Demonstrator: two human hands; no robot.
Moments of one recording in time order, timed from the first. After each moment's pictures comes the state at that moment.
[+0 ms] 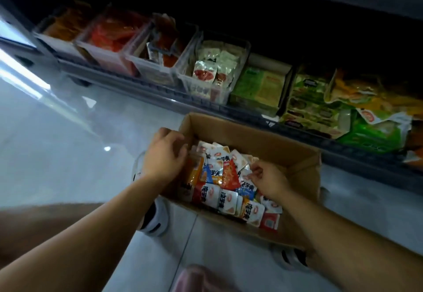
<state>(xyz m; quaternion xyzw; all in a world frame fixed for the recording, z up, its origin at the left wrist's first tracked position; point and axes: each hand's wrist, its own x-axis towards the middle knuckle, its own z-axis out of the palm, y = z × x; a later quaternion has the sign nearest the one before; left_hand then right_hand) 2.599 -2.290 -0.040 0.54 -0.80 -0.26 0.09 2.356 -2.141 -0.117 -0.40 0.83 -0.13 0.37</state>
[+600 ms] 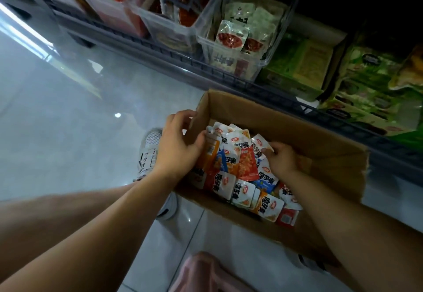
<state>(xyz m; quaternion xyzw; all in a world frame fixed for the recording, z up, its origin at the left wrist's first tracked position) 2.602 -2.291 -0.072 0.57 -0.69 -0.40 0.18 2.357 -2.191 -0.184 -0.27 0.85 -0.21 0.40</state>
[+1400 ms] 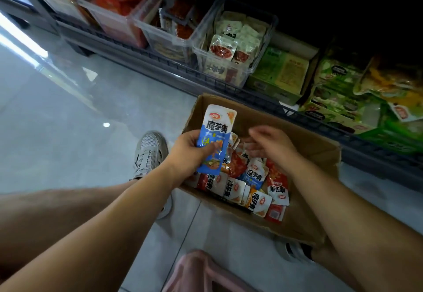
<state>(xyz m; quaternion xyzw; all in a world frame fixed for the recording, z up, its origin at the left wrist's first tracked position) 2.587 -2.264 -0.044 0.51 -0.49 -0.69 0.15 2.364 -2.200 -0.086 -0.25 0.74 -0.34 0.53</state>
